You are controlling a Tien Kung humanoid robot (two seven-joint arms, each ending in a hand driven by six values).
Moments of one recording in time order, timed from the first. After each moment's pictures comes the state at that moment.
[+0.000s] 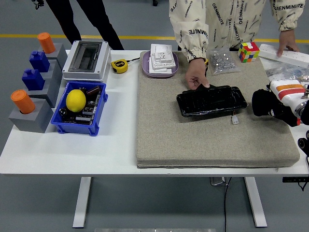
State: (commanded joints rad) left arm 0.01 0.16 -1.56 -0.18 1.28 0.04 0.15; right arm 0.64 -0.46 0.77 0.85 -2.10 -0.18 -0.08
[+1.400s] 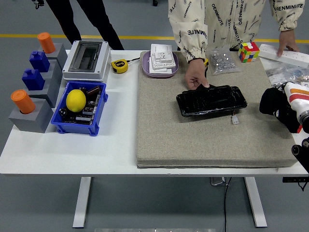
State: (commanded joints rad) left arm 0.02 0.16 -1.56 -0.18 1.29 0.04 0.15; right arm 0.50 -0.38 0.96 0.93 -2.05 -0.28 -0.29
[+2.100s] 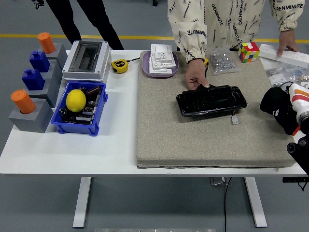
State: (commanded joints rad) left arm 0.02 0.16 -1.56 -0.18 1.29 0.04 0.15; right arm 0.52 -0.38 0.93 0.93 -1.91 -0.33 -0.37
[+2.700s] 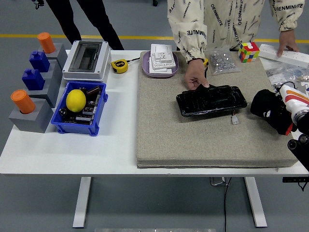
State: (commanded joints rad) left arm 0.02 0.16 -1.56 -0.18 1.29 0.04 0.15; right arm 0.53 -0.38 0.93 0.95 -1.86 -0.22 -0.31
